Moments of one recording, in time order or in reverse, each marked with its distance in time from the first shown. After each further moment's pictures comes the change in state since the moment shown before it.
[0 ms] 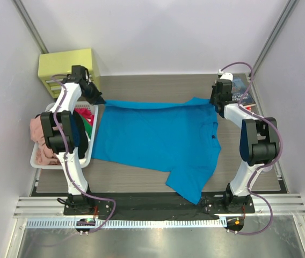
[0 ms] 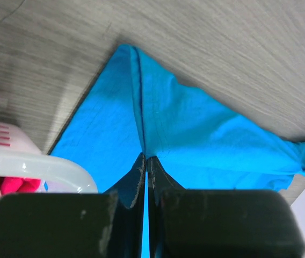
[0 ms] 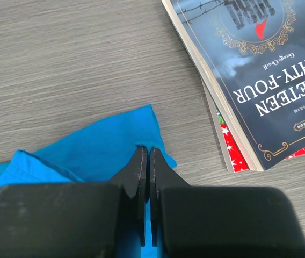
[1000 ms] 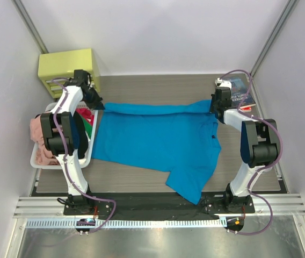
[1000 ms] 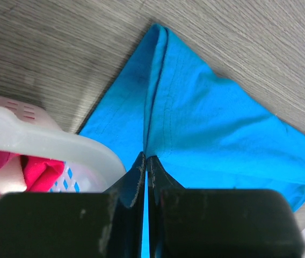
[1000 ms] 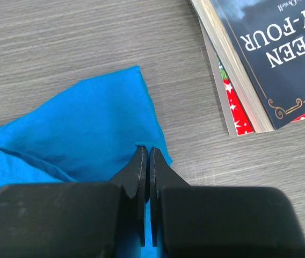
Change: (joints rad) left arm -0.011 -0.042 -0.105 0.000 -0.080 0.034; right arm 0.000 -0.028 -0.110 -0.008 -0.003 0.002
